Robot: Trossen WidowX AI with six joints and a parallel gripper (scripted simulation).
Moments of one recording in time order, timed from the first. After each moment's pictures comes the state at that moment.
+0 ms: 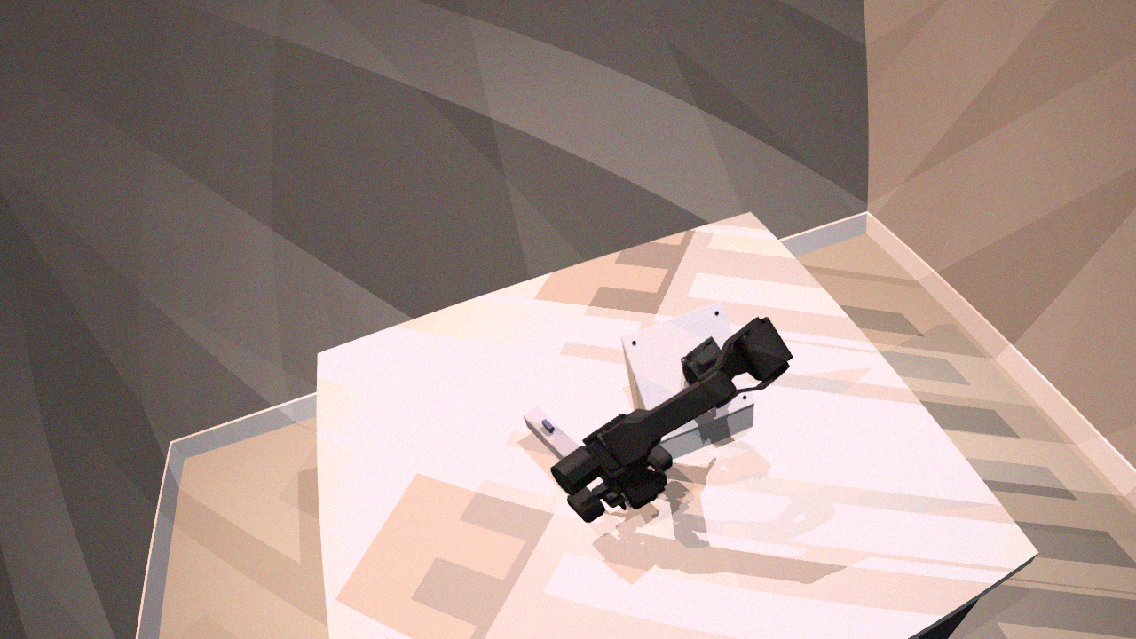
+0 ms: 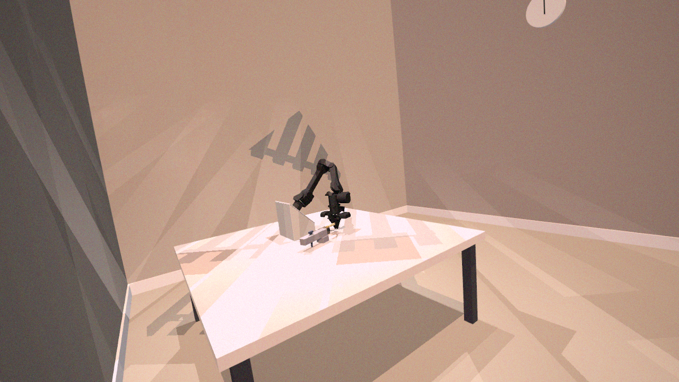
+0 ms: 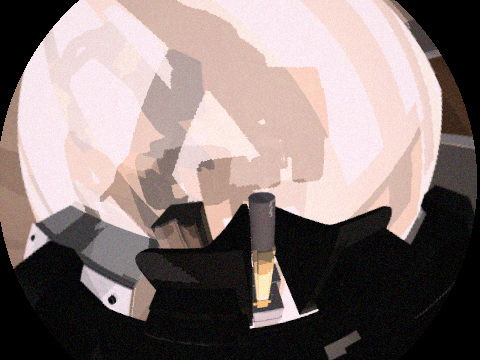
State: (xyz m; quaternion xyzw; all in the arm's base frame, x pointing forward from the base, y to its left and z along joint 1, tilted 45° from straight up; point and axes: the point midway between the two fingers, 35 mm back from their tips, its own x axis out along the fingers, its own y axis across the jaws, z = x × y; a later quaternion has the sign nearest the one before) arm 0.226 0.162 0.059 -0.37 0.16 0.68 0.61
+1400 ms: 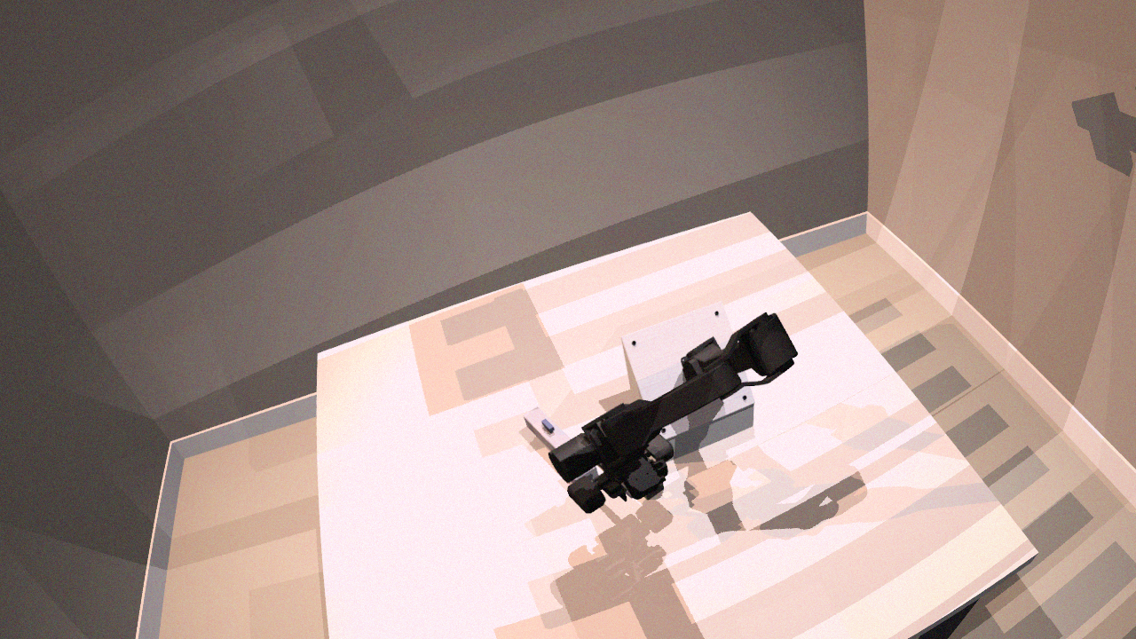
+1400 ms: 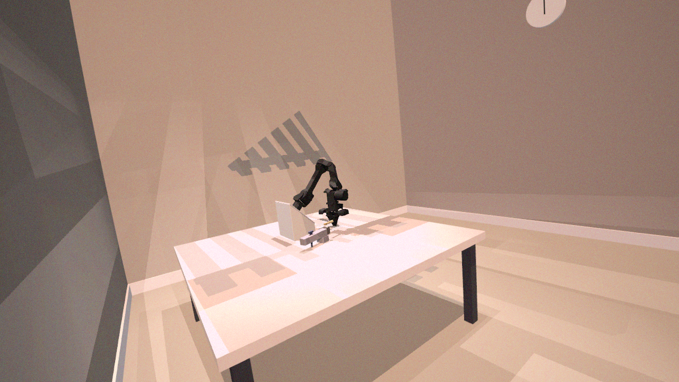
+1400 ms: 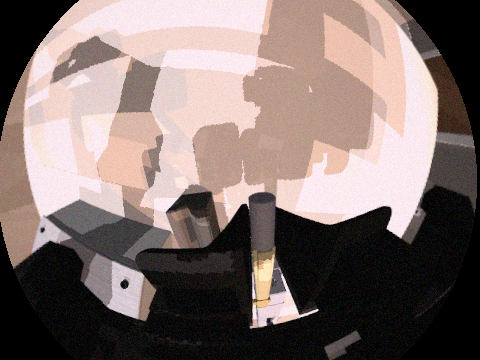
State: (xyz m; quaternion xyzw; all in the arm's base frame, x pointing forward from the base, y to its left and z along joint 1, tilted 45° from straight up) arm 0.219 0.146 0.067 -0.37 0.17 0.68 0.61
